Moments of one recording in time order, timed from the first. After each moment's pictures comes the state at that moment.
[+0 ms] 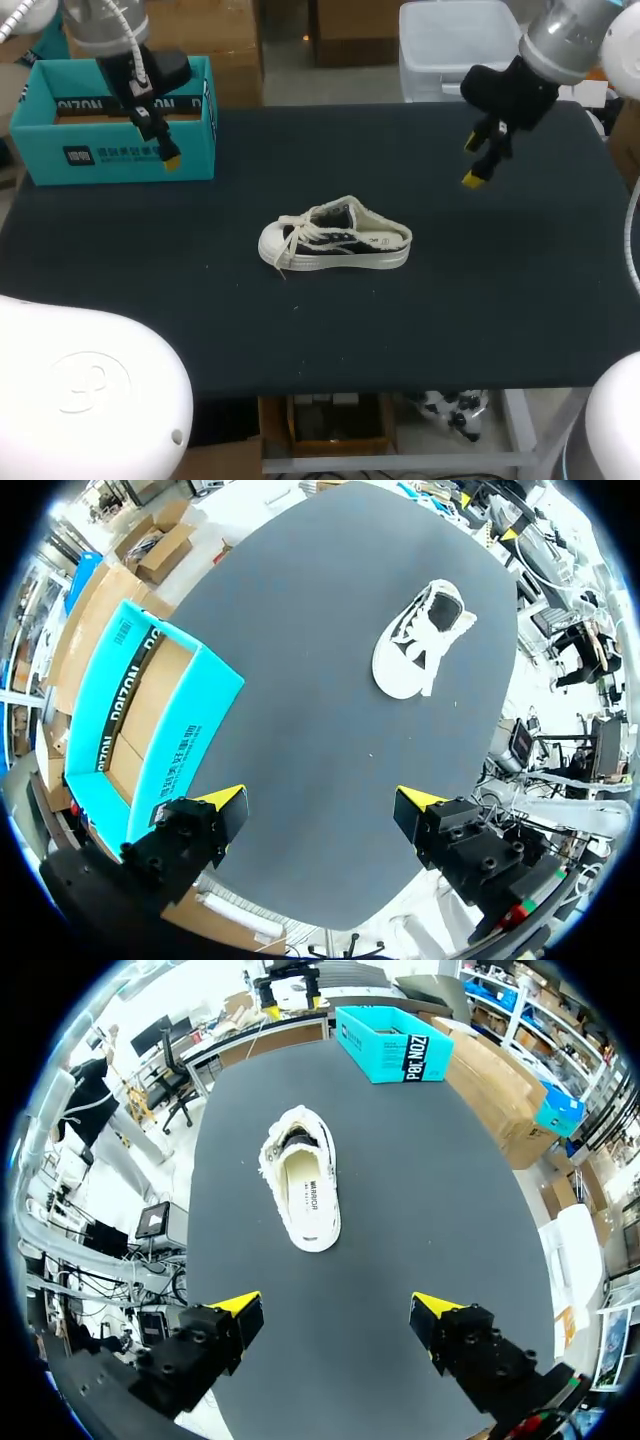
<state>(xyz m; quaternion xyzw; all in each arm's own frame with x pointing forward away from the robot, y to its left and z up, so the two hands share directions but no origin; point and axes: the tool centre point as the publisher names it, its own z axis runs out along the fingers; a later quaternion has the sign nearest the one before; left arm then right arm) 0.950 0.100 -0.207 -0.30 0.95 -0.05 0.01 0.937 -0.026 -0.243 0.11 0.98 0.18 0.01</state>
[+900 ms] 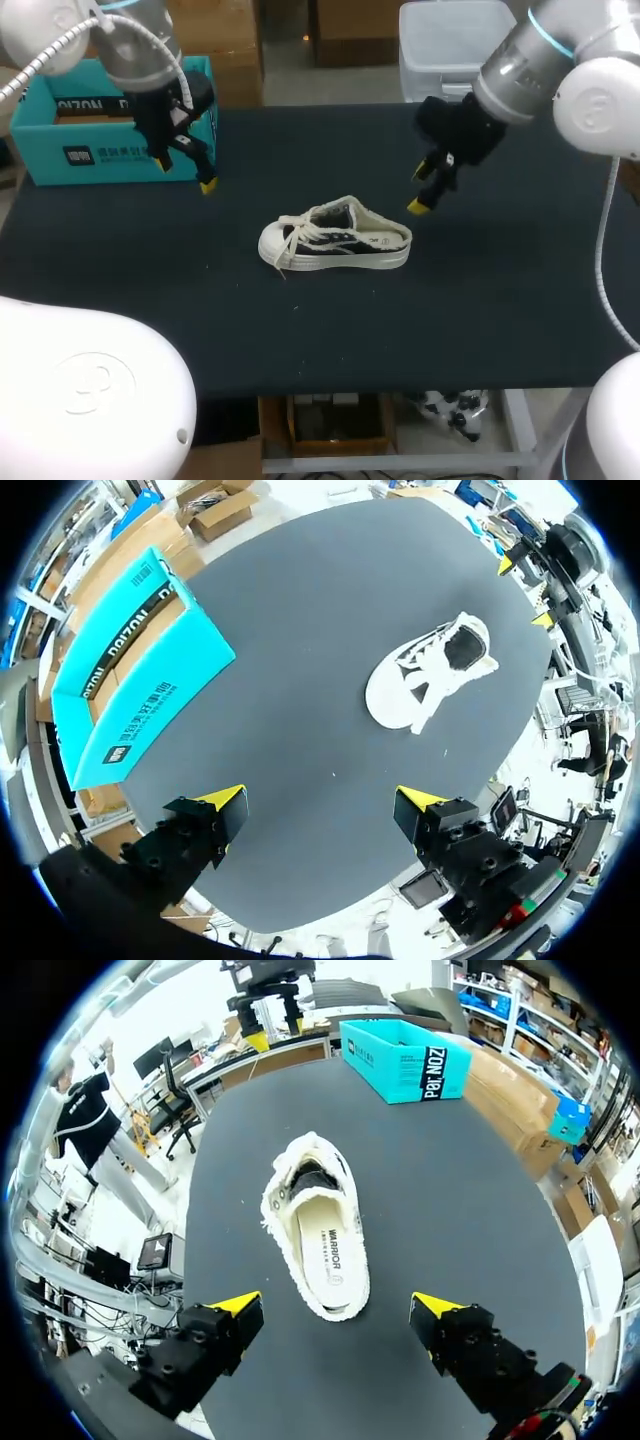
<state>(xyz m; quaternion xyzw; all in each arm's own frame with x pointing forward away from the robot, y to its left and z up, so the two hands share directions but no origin) 0.911 0.051 -0.230 -0.46 0.88 -0.05 0.02 0.923 0.058 -0.293 0.13 0.96 0.25 -0.02</state>
